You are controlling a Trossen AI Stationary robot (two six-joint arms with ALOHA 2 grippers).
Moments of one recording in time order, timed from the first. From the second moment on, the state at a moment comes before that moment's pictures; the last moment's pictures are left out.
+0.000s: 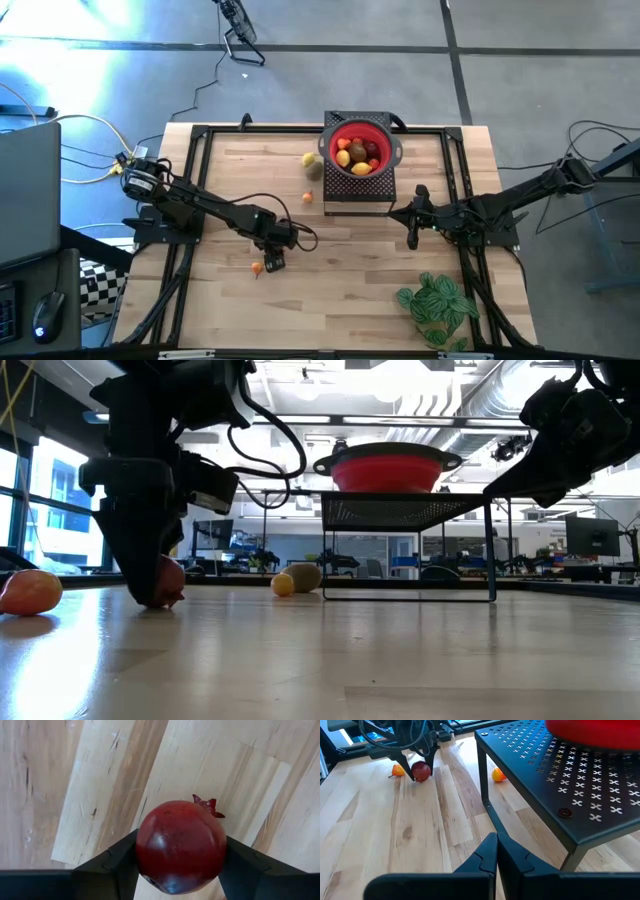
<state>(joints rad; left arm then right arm) -0.23 1.66 0.92 -0.58 0.04 -0.59 0.30 0.71 0.21 0.06 0.50 0.39</state>
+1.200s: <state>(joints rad) -0.22 1.66 1.26 -0.58 -0.10 -0.40 0.30 0.71 0.21 0.06 0.50 0.37</state>
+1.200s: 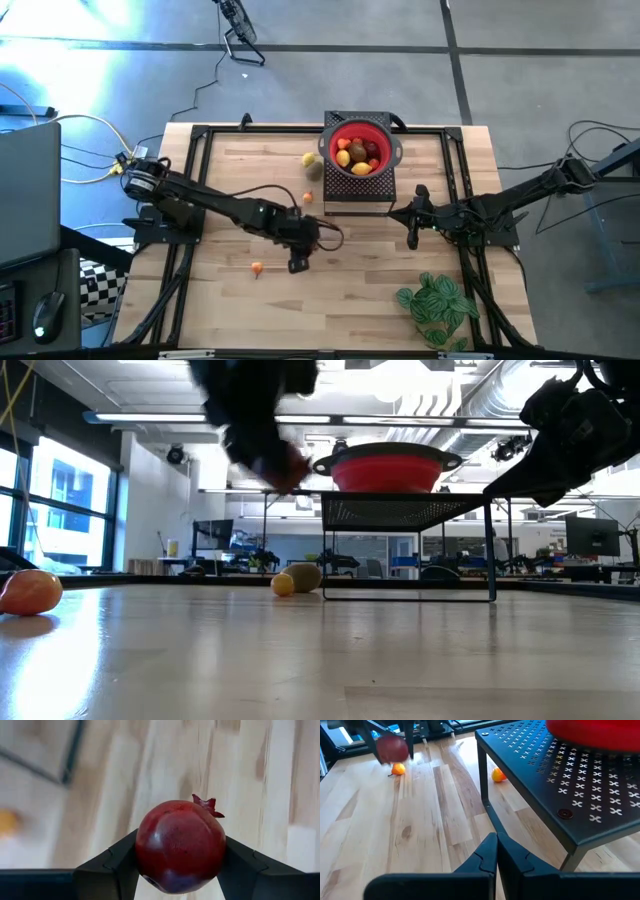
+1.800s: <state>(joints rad) -0.04 1.66 1.58 -0.46 -0.33 -0.16 0.30 0.71 0.21 0.06 0.50 0.36</state>
